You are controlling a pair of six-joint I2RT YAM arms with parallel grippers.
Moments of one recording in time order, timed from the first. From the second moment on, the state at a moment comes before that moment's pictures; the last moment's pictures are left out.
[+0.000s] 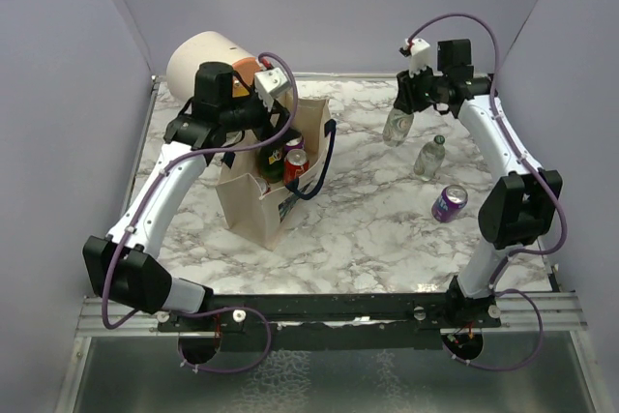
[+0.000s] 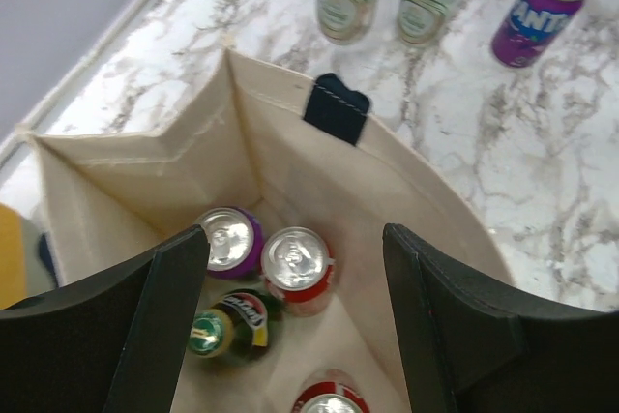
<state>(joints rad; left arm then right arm) -0.30 1.40 1.41 -0.44 0.70 0.32 0.14 1.79 1.68 -0.60 -0.37 -0.31</state>
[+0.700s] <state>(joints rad) -0.51 1.30 1.38 -0.79 0.74 0.45 0.35 1.70 2.10 -0.71 -0.43 -0.23</state>
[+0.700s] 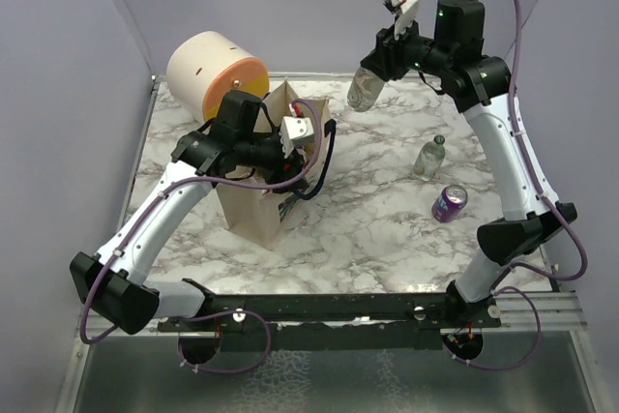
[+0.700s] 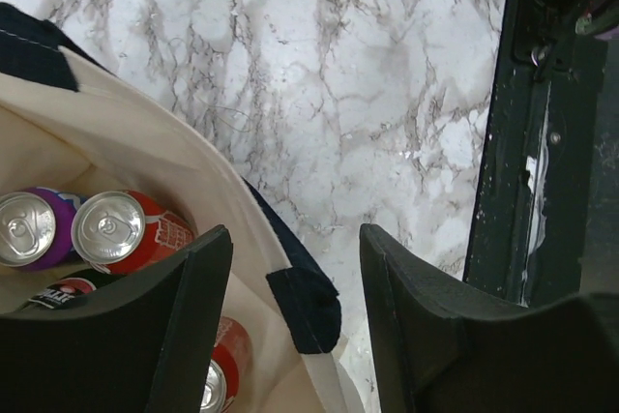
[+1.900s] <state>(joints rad) -0.55 1.23 1.23 -0.84 0.76 0.75 0.65 2.01 2.21 -0.65 -0.51 -0.16</state>
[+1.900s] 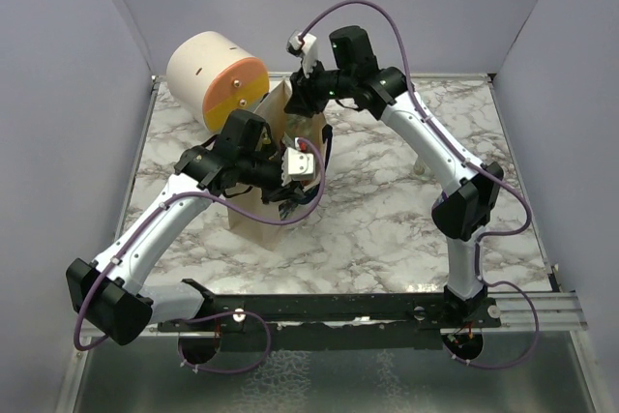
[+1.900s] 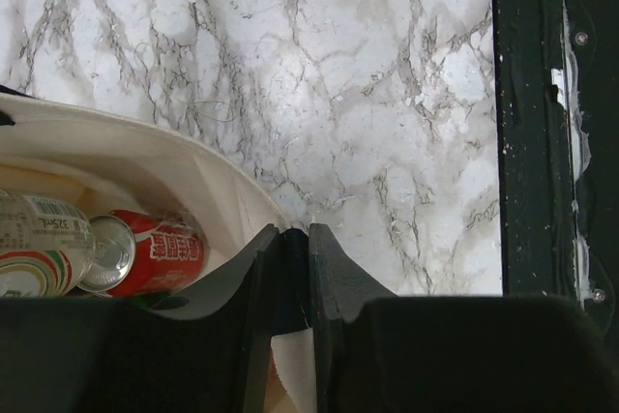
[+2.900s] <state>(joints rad) -0.53 1.27 1.26 -0.88 0.74 0.82 0.65 2.01 2.11 -0.65 -0.40 -0.42</state>
